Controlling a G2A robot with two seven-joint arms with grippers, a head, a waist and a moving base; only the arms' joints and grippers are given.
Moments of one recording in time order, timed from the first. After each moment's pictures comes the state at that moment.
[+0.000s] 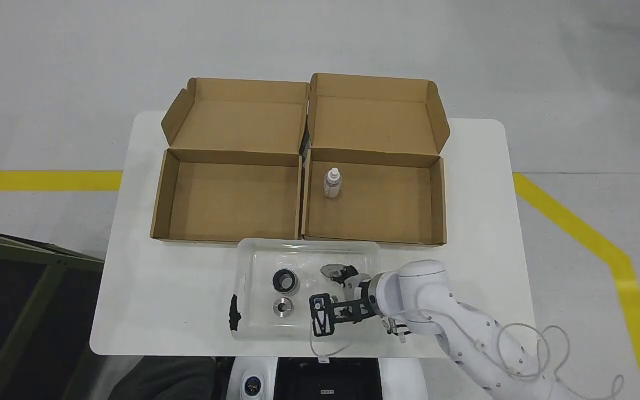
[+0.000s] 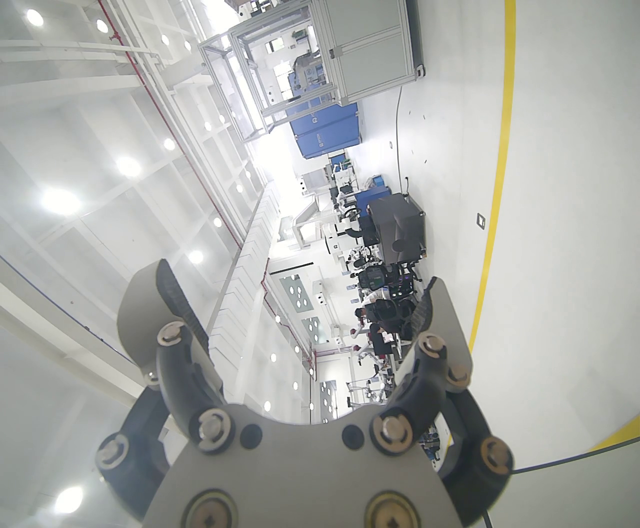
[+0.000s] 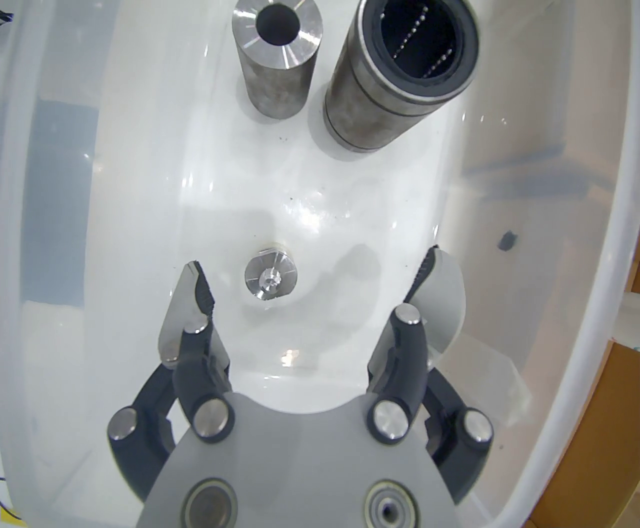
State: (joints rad) left arm -0.36 -0.19 -0.39 -1.44 1.98 -0.36 0.13; right arm -1.16 -1.11 0.82 -1.93 -1.42 -0.93 0.82
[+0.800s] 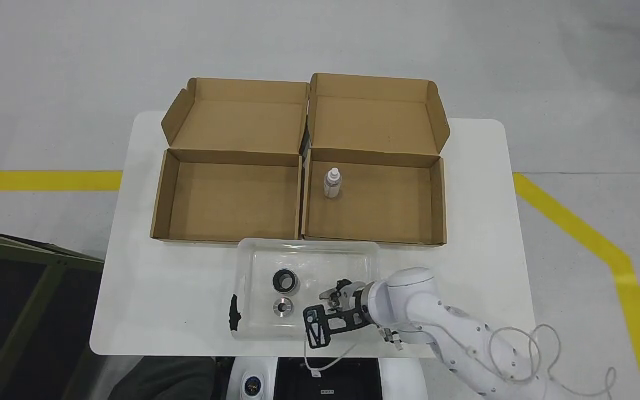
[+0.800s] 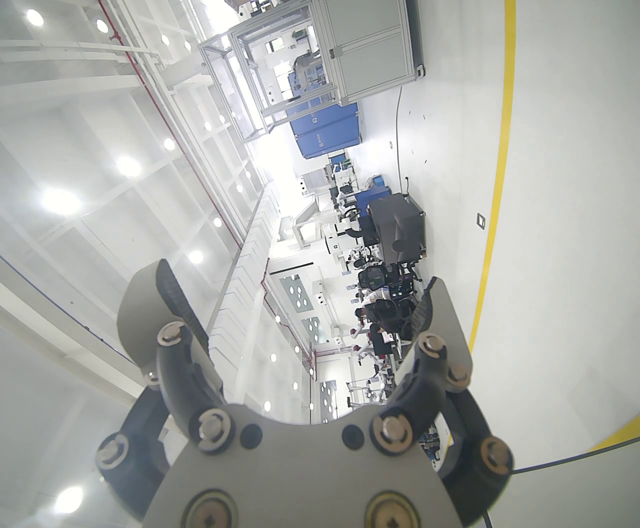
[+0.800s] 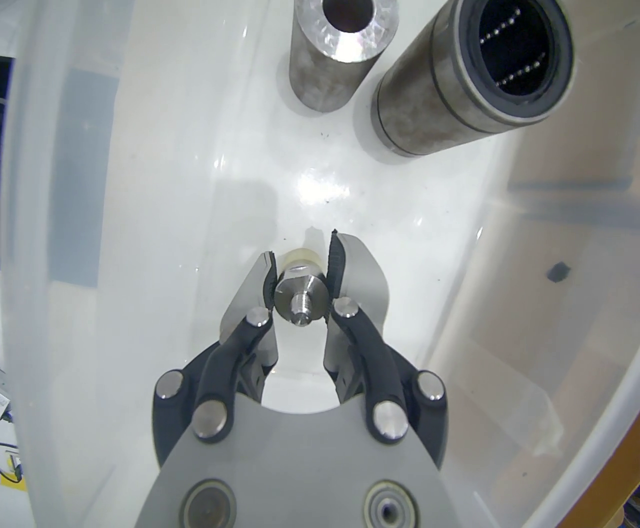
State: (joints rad) left arm -0.36 -0.19 -0.39 -1.44 1.98 -0.36 0.13; right arm -1.13 -1.11 0.75 -1.94 -1.42 -0.92 0.90
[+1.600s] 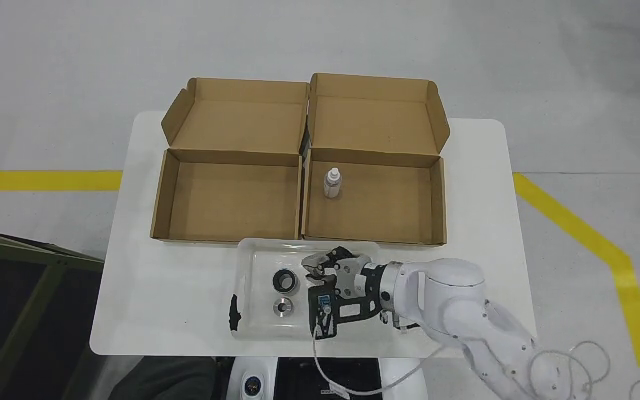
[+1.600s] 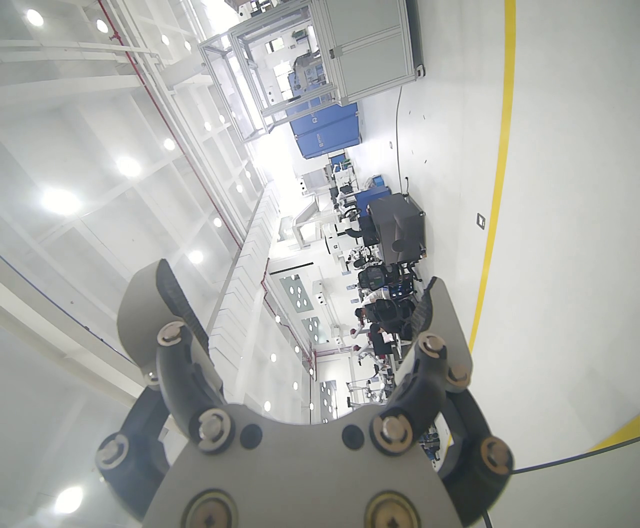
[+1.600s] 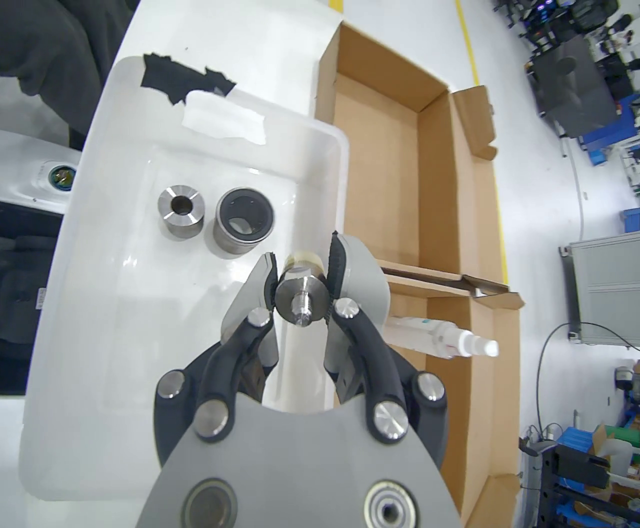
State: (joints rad) left arm -0.36 -0.19 -0.39 -1.44 1.98 -0.36 0.13; right arm -1.19 -1.06 0.94 -2.15 -1.64 -0.81 0.40
